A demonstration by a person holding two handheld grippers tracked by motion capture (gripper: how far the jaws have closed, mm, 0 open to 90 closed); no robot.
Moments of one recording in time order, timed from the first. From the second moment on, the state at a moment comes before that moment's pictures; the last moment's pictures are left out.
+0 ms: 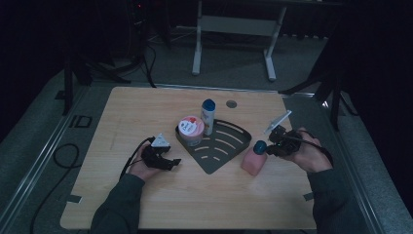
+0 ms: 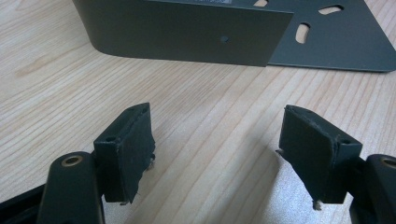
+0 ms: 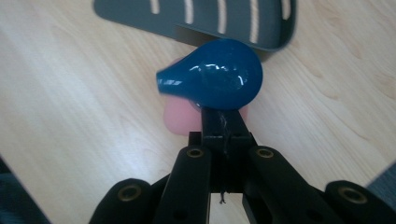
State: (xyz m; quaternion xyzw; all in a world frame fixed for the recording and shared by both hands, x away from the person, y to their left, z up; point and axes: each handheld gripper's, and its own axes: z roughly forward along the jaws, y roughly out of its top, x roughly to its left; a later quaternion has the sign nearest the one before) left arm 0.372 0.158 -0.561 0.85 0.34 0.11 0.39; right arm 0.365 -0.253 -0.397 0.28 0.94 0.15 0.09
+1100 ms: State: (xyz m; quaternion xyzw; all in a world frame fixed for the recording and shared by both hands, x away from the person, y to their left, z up) left arm 0.372 0.158 -0.561 0.85 0.34 0.11 0.39; right arm 0.373 -0.237 -0.422 0.32 0.93 0.16 0.09
